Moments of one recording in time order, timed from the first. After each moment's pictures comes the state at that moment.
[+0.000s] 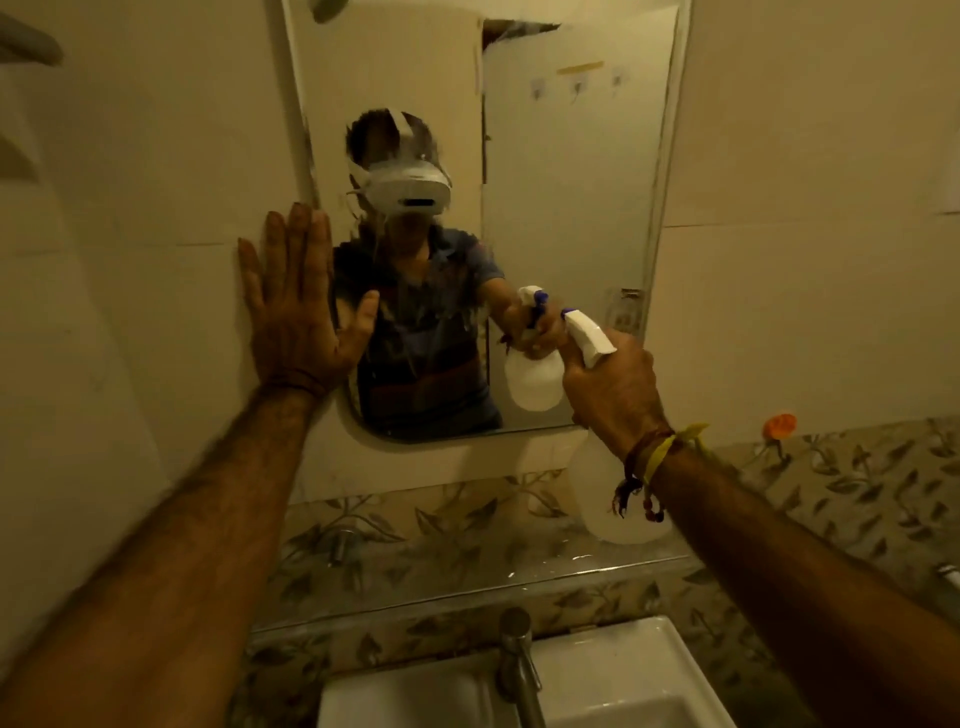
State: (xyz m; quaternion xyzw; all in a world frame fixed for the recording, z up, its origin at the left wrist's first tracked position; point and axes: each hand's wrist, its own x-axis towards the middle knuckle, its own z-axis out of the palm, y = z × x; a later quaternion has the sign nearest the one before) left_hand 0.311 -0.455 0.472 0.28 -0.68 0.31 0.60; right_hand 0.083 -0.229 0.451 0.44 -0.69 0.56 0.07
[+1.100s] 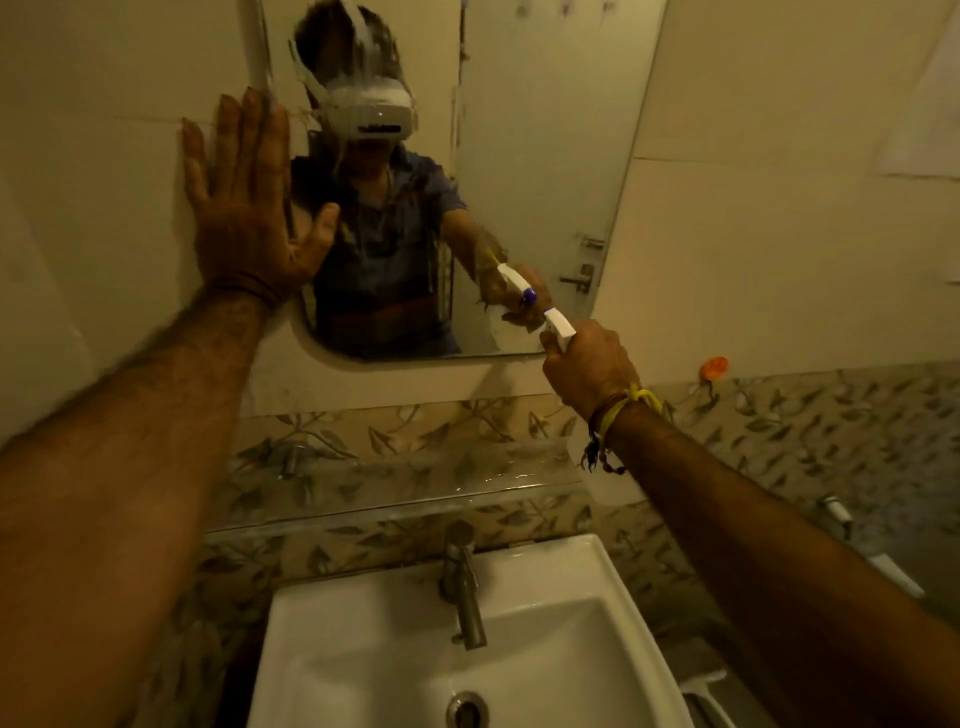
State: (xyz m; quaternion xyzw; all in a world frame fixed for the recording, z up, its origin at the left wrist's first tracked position) left_hand 0.309 -0.460 0.467 0.25 -0.67 0.34 0.61; right_hand 0.055 -0.205 0.406 0.41 -0.82 0.38 0.06
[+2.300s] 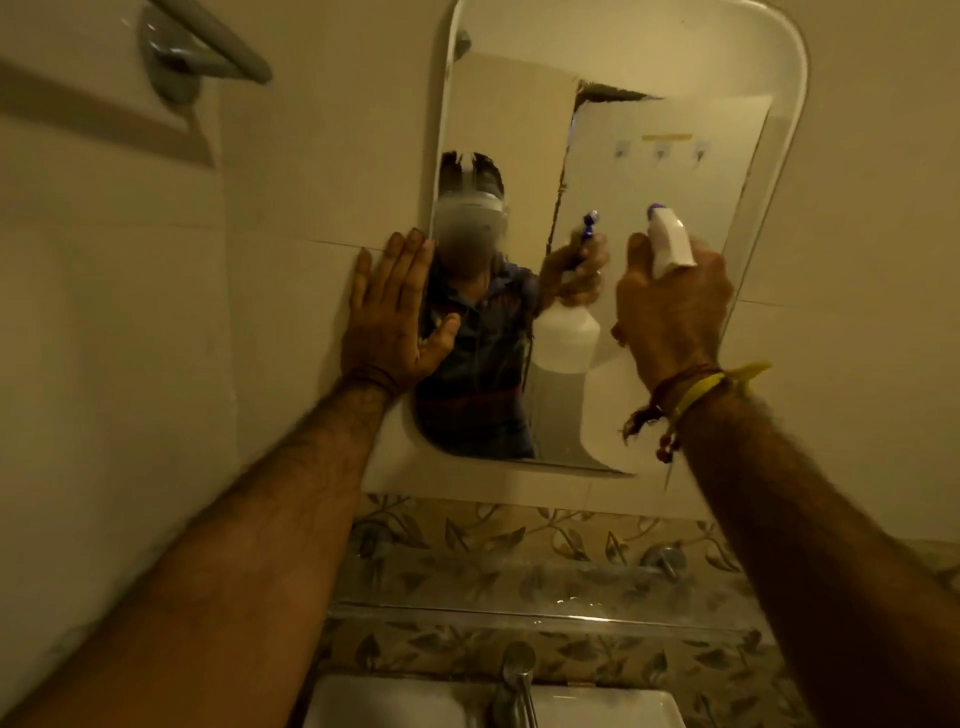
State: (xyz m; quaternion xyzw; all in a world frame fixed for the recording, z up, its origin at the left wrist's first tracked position) left_hand 0.316 -0.445 0.471 0.26 -0.70 0.29 0.60; right_hand 0.129 -0.245 0.561 0.43 -0.55 0.68 0.22
